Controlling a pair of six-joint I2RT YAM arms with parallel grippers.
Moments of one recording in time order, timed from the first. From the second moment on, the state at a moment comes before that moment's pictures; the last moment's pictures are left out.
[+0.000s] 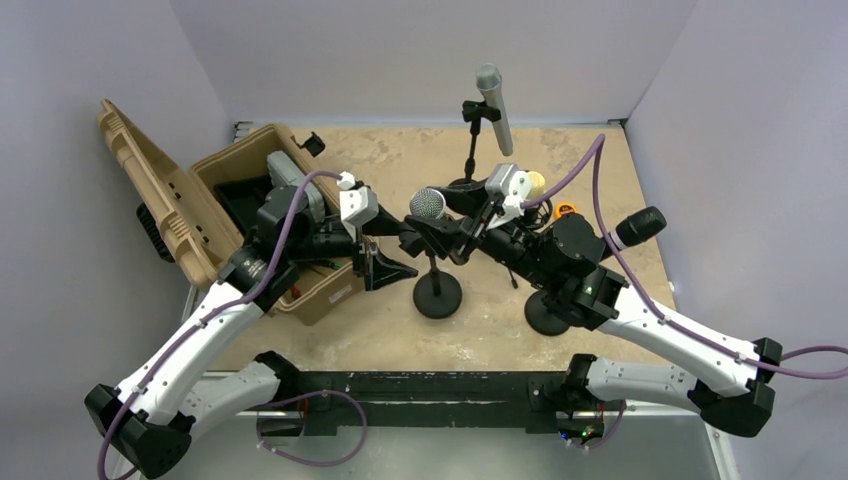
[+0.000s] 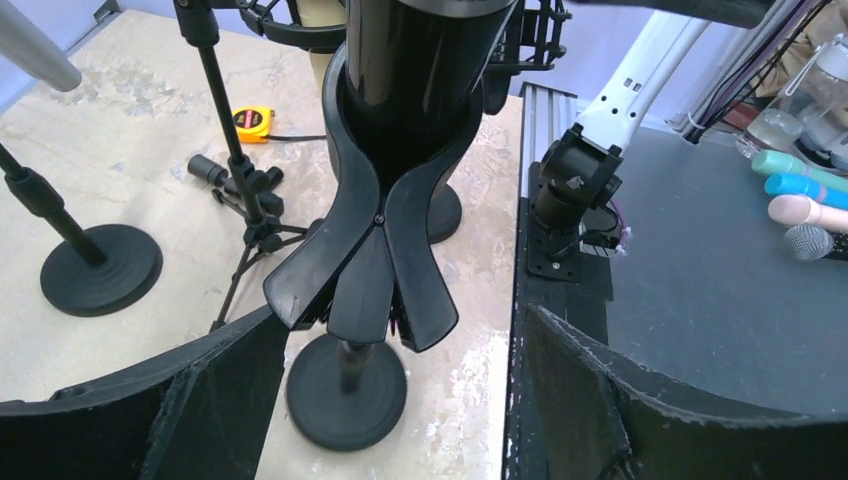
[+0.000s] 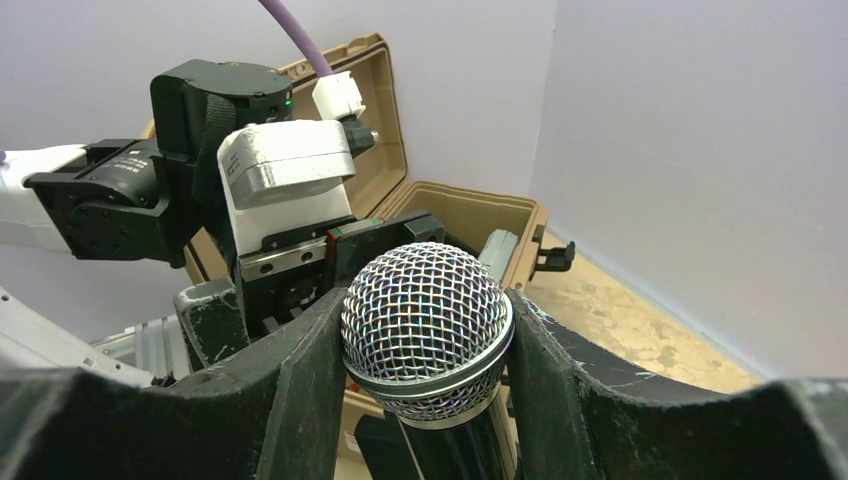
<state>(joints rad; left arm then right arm) -0.57 0.94 0.98 -0.19 0.82 -0.02 1.05 0.99 1.08 0.20 0.02 0.00</state>
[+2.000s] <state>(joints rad) -0.58 1.05 1.06 -0.29 0.72 0.09 1.05 0.95 1.19 0.39 0.08 0.05</state>
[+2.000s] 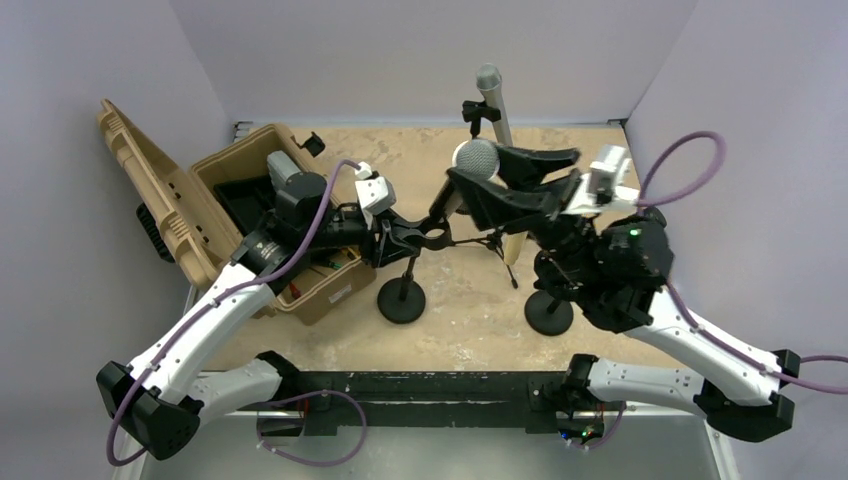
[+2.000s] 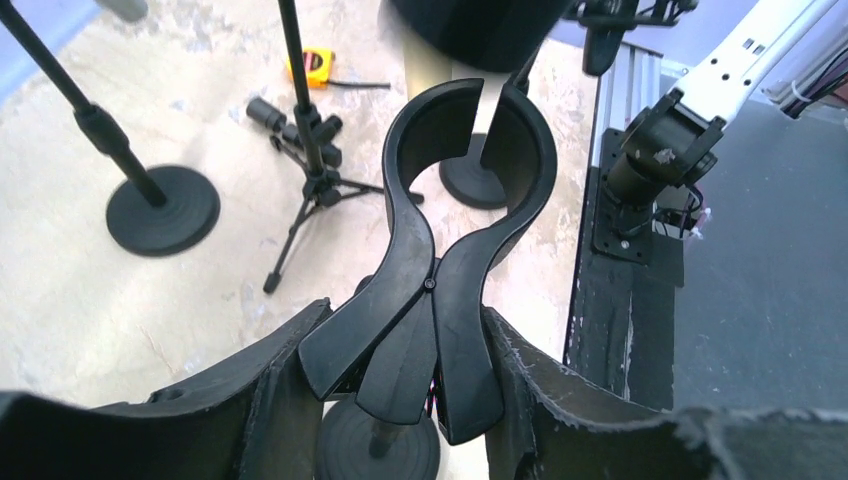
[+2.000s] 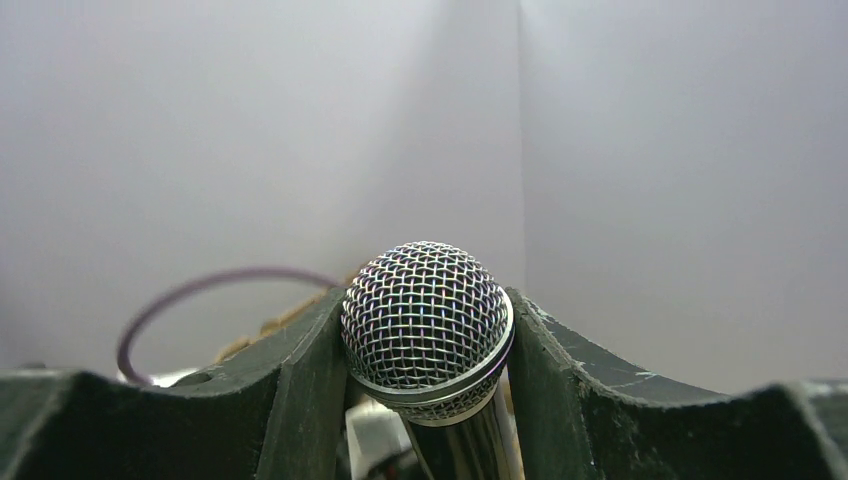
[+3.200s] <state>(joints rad) -0.58 0.87 0.97 -0.29 0.62 0.05 1.05 1.16 1.34 0.30 0.32 0.01</state>
